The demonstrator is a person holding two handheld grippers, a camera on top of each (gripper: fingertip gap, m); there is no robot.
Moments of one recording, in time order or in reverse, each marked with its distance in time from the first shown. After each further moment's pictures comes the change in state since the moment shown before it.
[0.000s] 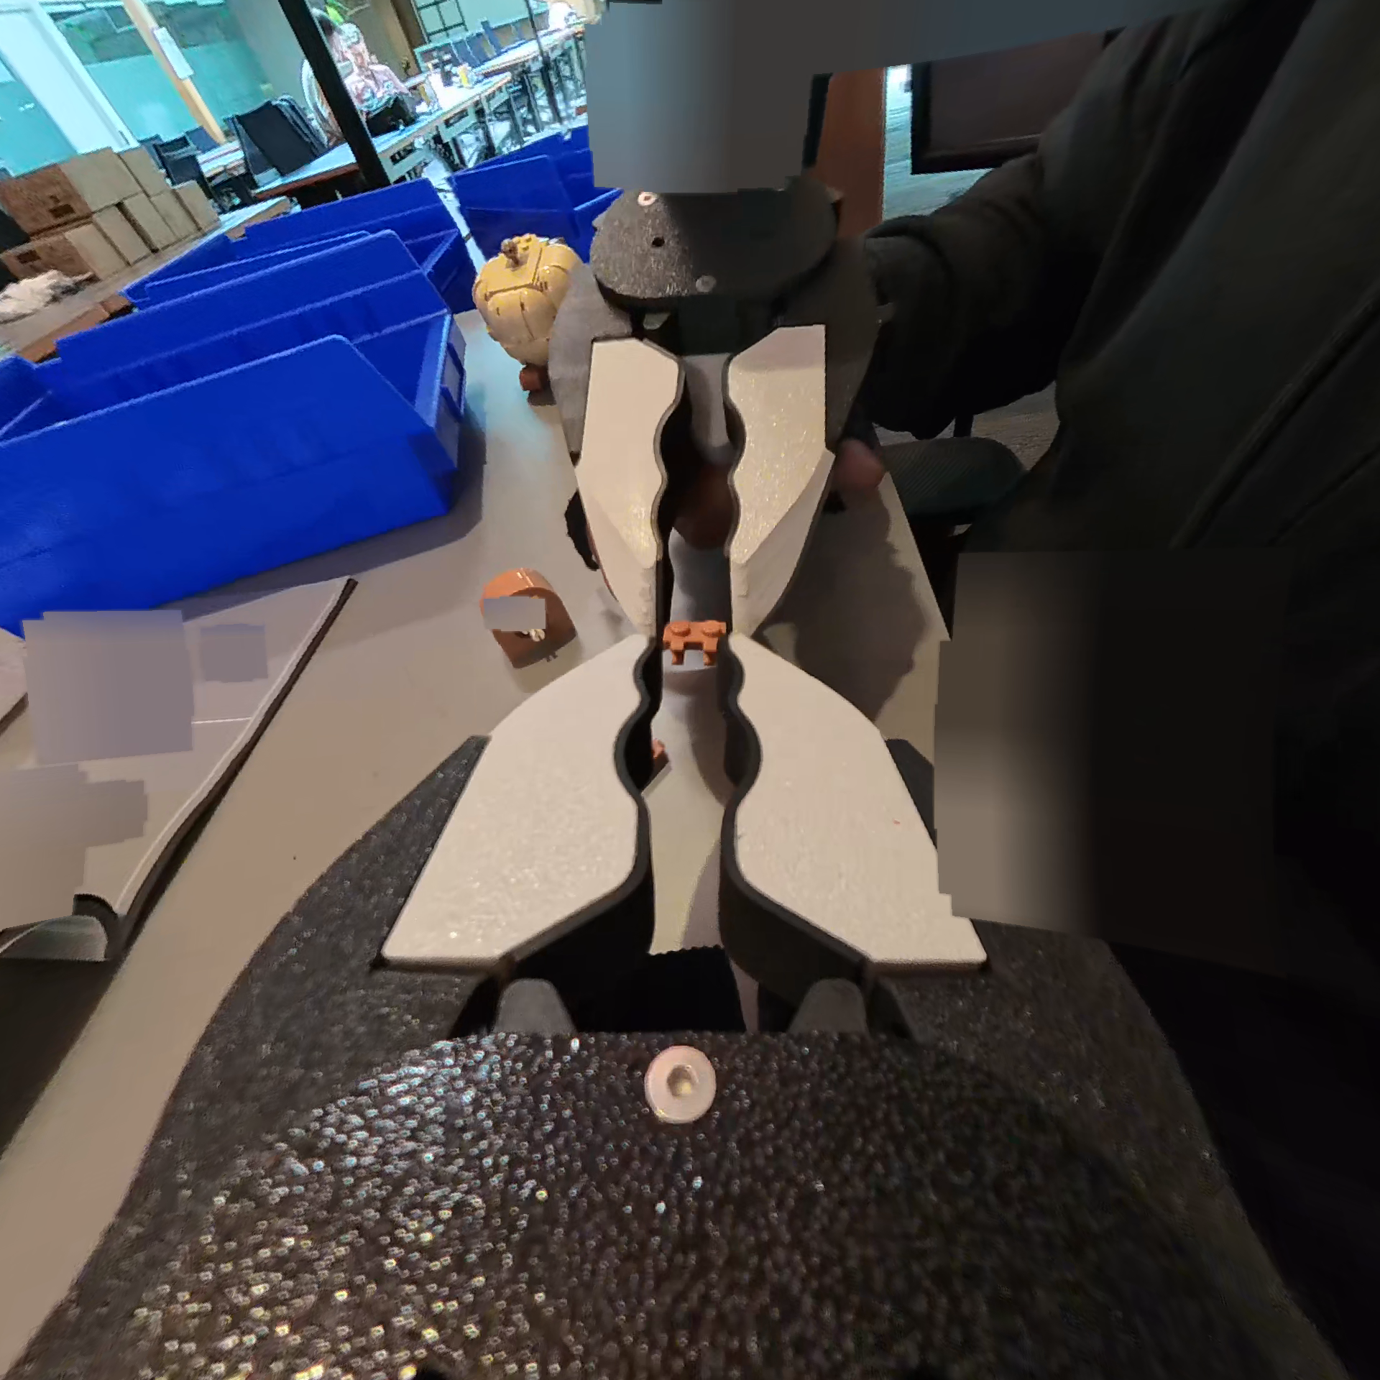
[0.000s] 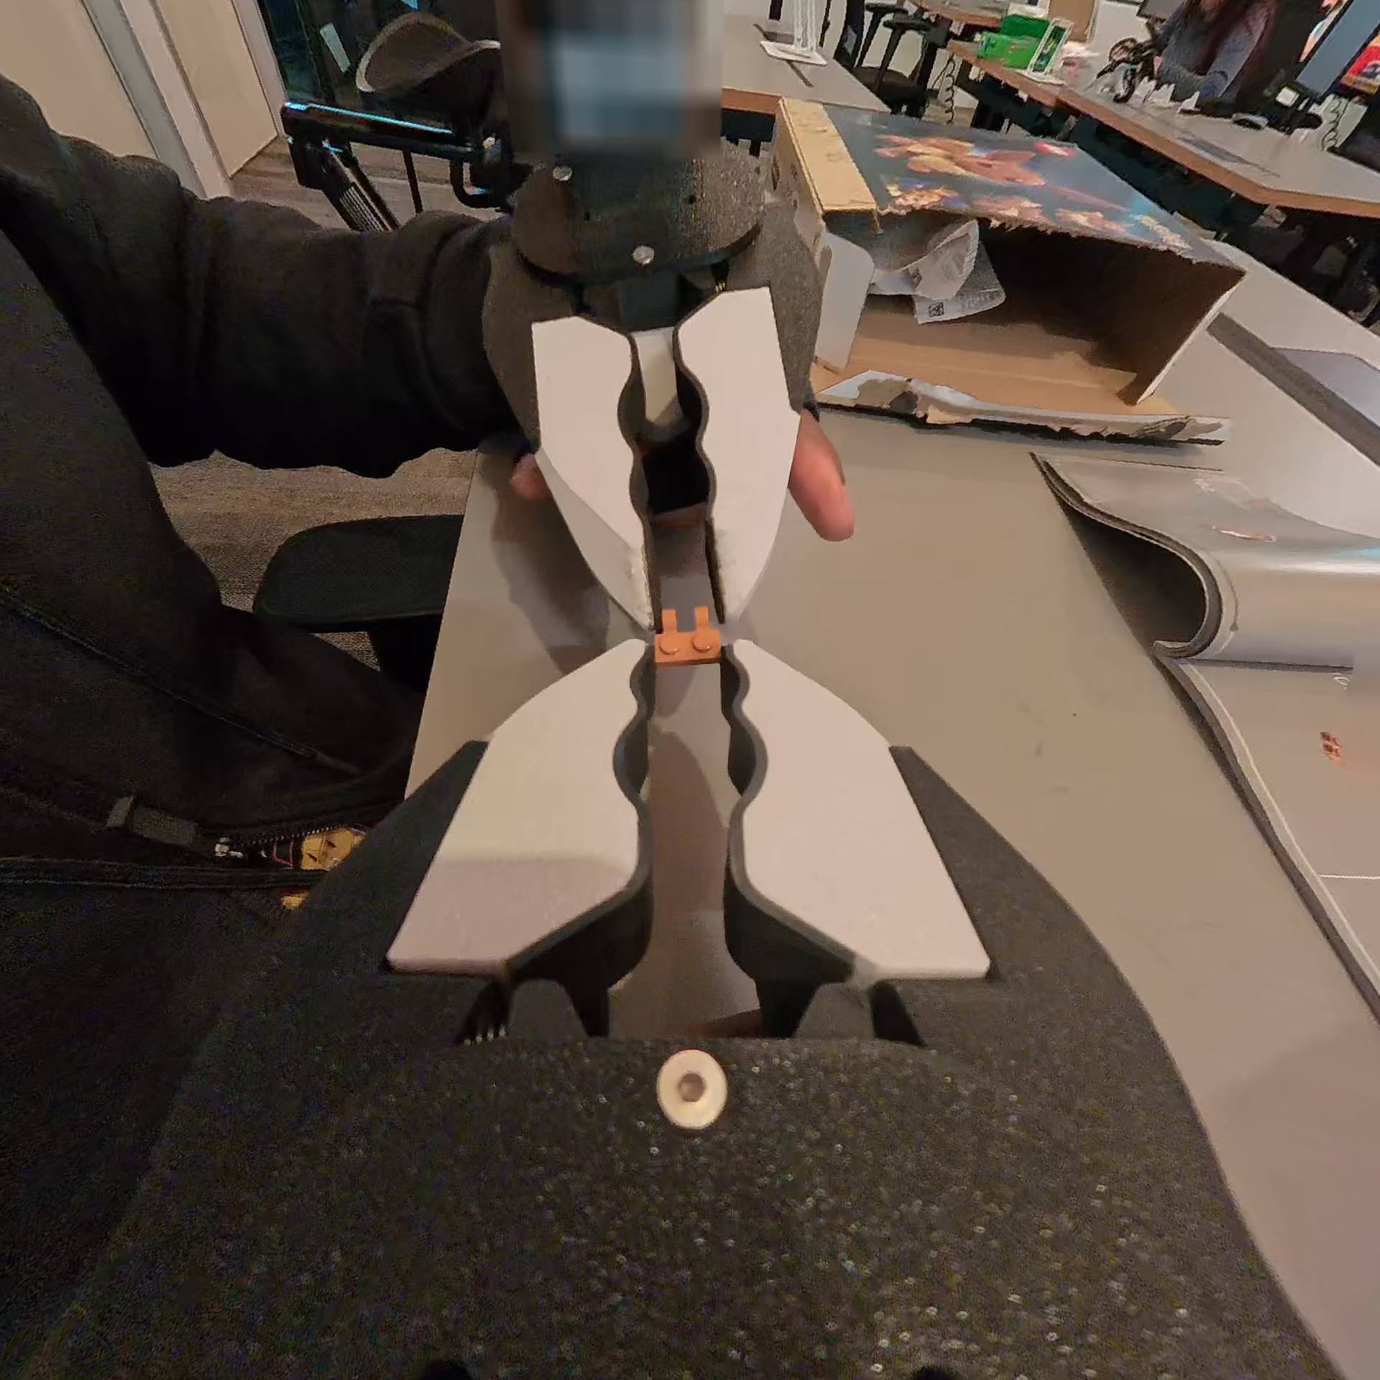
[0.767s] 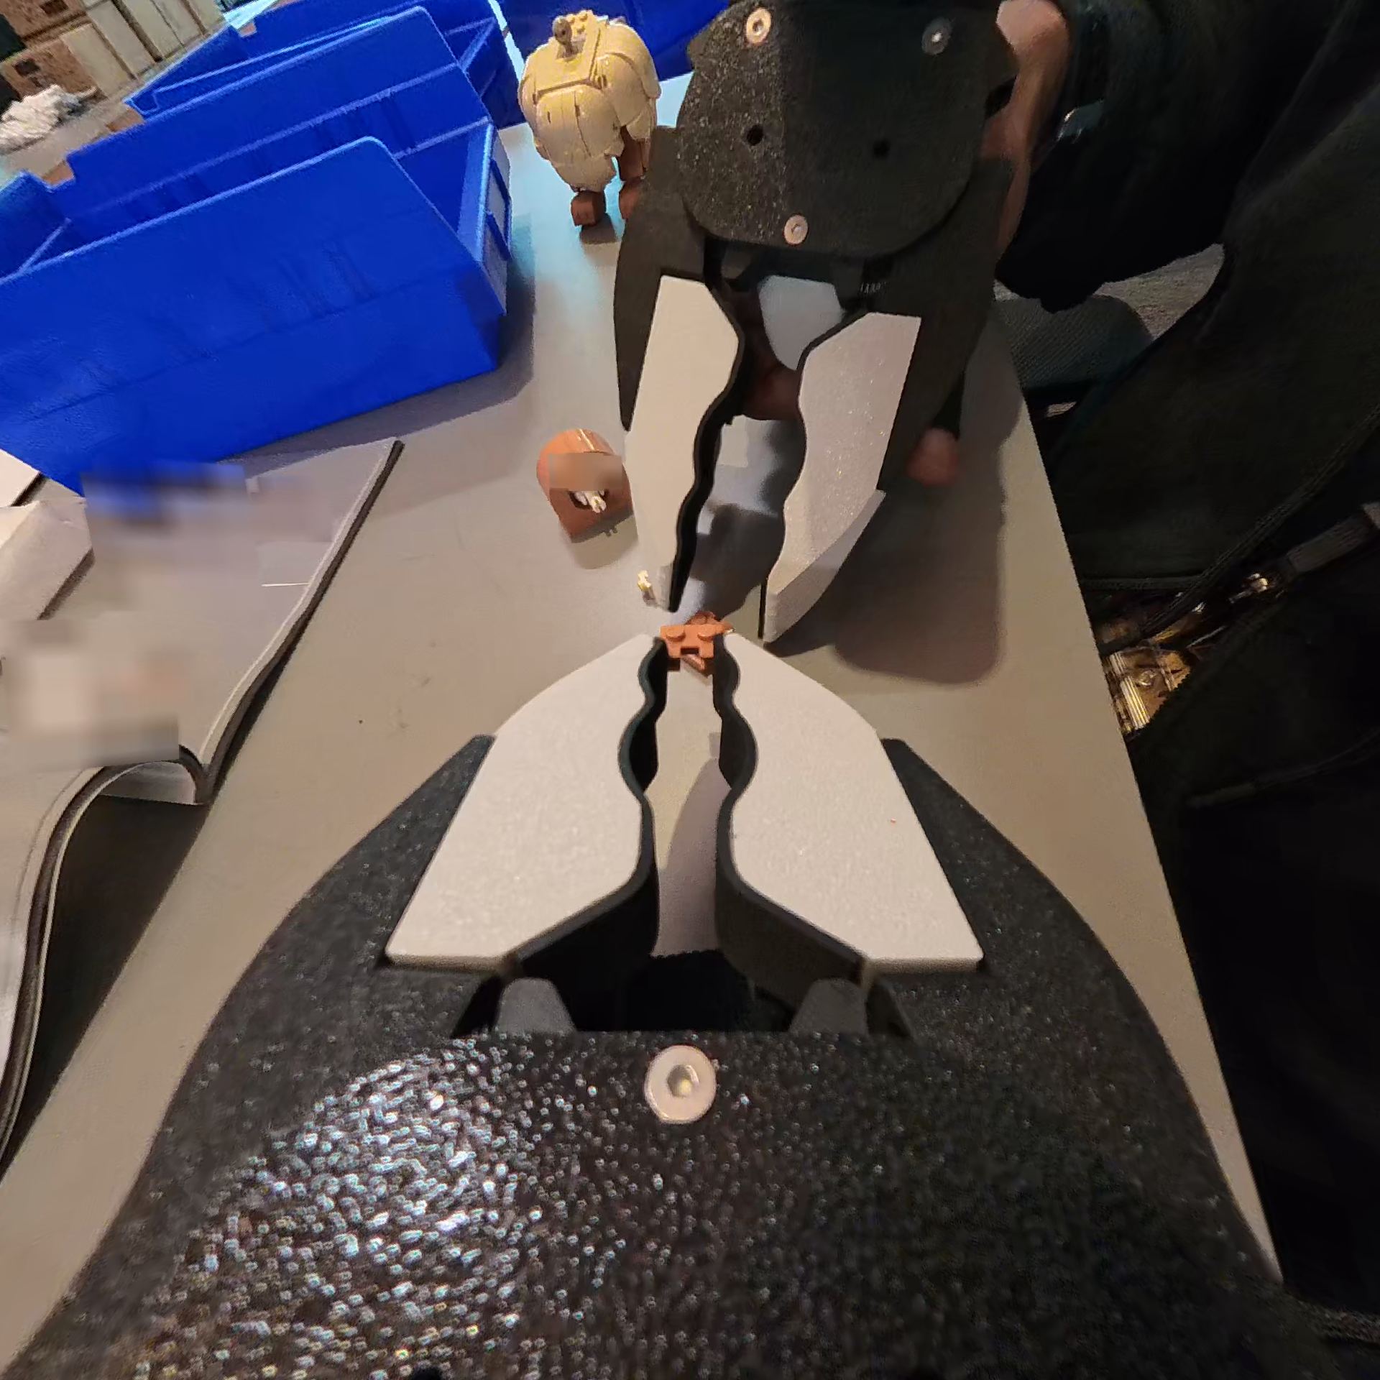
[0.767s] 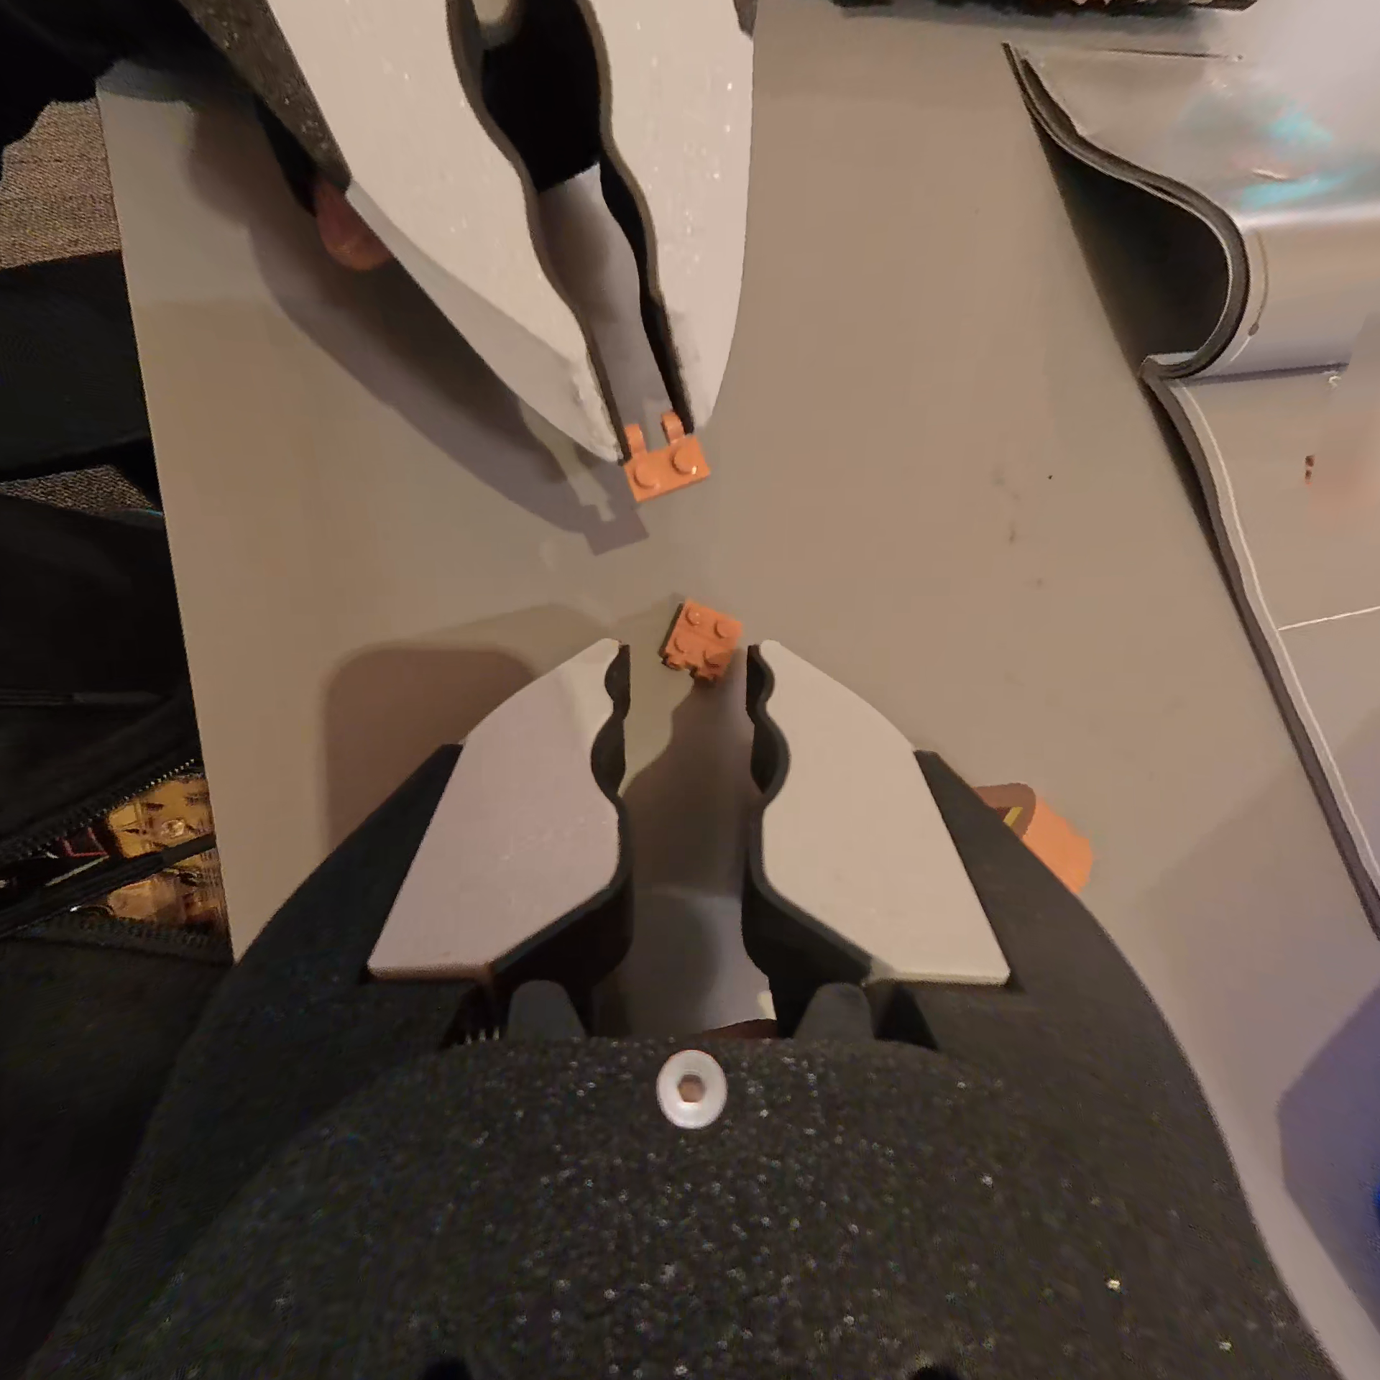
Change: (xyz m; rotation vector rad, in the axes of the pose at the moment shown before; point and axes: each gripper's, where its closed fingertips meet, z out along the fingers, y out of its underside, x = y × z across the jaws) left arm -0.021 0.033 -0.010 -0.176 -0.078 -0.011; right arm 0.024 0.058 0.013 -0.426 0.214 0.062
